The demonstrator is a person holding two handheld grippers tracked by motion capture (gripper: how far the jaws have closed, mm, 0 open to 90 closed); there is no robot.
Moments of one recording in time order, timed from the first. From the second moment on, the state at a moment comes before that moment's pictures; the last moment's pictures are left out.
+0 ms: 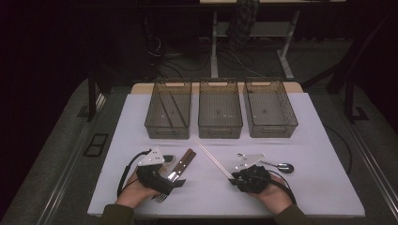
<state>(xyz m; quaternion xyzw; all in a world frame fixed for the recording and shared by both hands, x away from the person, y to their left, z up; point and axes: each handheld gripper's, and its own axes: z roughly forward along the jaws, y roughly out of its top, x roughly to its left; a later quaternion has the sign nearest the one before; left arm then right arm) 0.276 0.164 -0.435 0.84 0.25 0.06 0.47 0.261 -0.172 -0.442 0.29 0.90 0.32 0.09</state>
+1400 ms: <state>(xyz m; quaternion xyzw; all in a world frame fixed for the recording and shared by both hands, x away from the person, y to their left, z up) 0.277 0.163 -0.436 0.84 0.25 0.06 0.47 0.288 -0.224 -0.430 0.30 0.89 0.35 0.05</state>
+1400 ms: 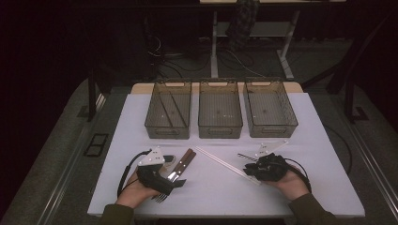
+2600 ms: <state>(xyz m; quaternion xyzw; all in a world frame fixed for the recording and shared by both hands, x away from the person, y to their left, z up) 0.277 0.163 -0.436 0.84 0.25 0.06 0.47 0.297 -0.217 -0.438 0.30 0.89 0.33 0.06</state>
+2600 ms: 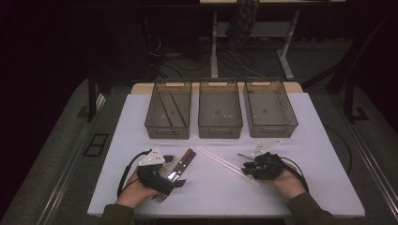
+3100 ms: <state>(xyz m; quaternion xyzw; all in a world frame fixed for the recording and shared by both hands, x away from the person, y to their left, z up) 0.277 0.163 -0.436 0.84 0.25 0.06 0.47 0.301 -0.205 -0.442 0.29 0.89 0.34 0.07</state>
